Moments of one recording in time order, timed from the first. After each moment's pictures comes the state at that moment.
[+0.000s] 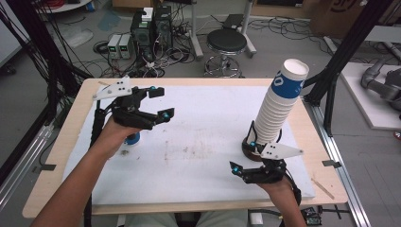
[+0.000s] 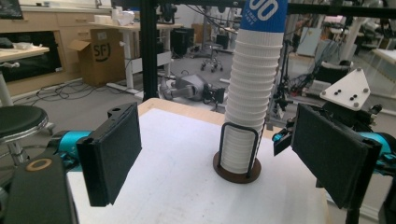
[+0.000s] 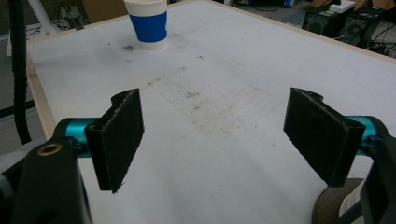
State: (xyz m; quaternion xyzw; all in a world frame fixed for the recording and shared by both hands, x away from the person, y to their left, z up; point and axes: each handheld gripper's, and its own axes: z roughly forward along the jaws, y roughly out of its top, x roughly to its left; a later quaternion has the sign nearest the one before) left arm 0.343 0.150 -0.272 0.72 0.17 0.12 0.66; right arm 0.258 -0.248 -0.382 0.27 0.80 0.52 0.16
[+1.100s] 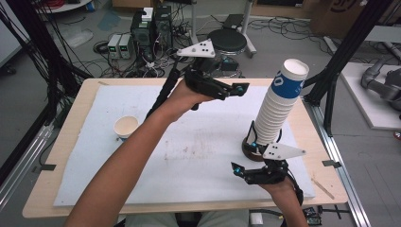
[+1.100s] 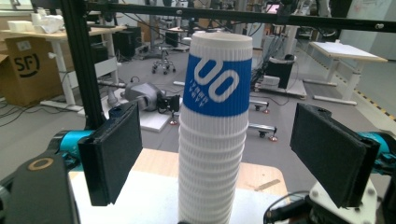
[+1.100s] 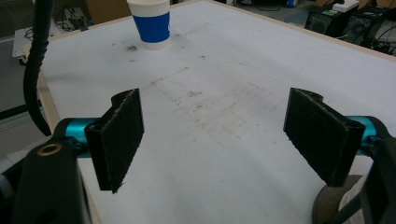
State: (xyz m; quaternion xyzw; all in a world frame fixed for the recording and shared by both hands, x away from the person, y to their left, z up) left arm 0.391 -0.011 -0.204 0.74 0.09 0.04 0.66; right arm 0.256 -0.253 -0.381 0.27 0.79 0.52 0.15
